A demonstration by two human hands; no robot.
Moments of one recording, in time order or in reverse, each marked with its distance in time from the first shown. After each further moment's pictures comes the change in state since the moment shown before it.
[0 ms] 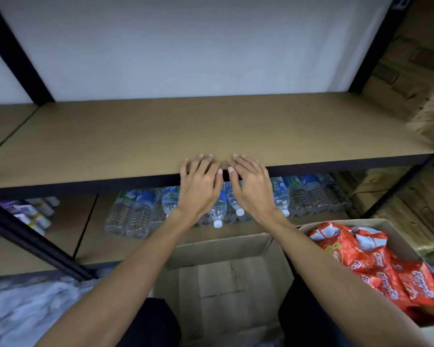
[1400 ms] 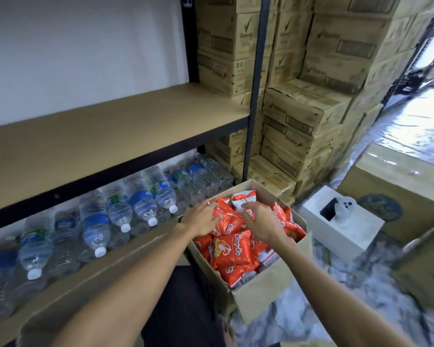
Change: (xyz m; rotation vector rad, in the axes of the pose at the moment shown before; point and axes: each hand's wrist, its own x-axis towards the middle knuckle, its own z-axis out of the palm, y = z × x) left_hand -0.044 0.322 0.140 -0.213 -0.949 0.392; right_hand -0.238 0.272 -0.190 -0.058 -0.211 0.663
